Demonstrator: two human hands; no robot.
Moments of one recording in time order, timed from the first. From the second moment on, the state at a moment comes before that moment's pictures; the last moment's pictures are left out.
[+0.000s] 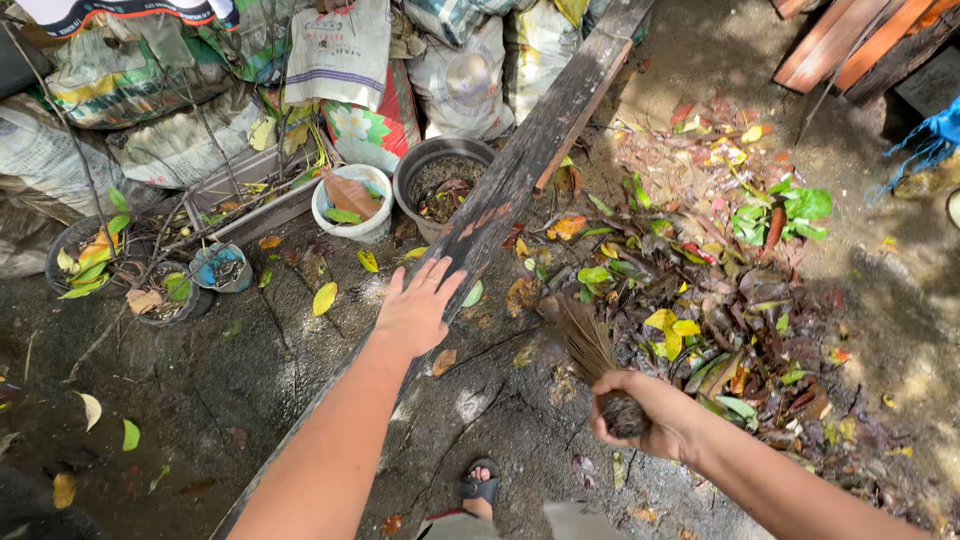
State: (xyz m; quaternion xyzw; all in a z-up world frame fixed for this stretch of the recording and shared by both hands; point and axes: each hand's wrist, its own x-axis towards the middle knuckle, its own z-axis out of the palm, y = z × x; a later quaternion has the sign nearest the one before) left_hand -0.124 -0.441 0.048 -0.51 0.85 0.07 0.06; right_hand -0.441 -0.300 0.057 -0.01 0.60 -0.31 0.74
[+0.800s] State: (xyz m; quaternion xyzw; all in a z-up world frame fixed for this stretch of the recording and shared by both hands) left_hand -0.166 -0.425 0.055 -0.48 0.87 0.03 0.02; right_hand -0.505 -0.382 -0.006 0.15 0.42 -0.47 0.76
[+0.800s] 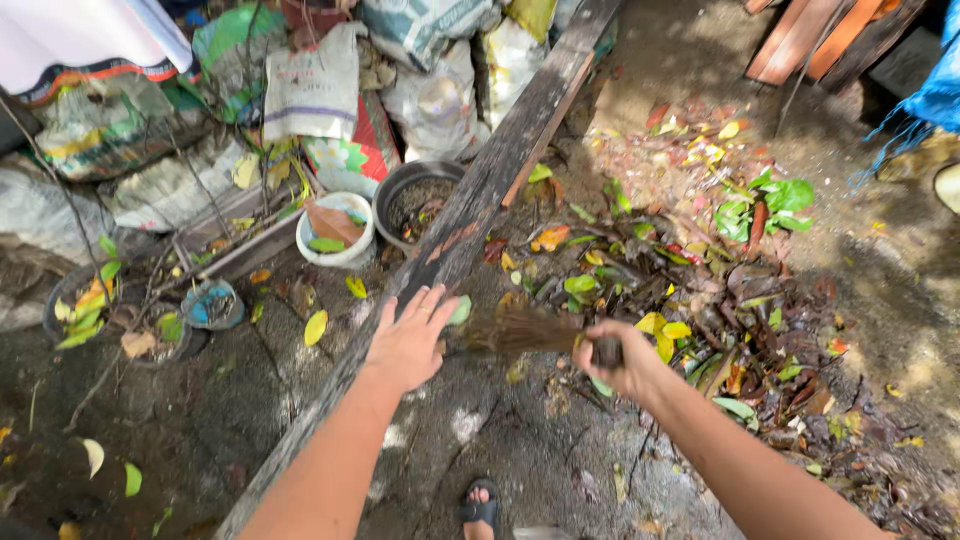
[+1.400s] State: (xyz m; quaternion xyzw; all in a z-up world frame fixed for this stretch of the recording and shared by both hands) left_hand -0.192 -0.463 0.101 -0.45 0.89 0.01 0.07; right_hand -0.385 -0.424 -0.110 0.13 0.38 -0.38 0.83
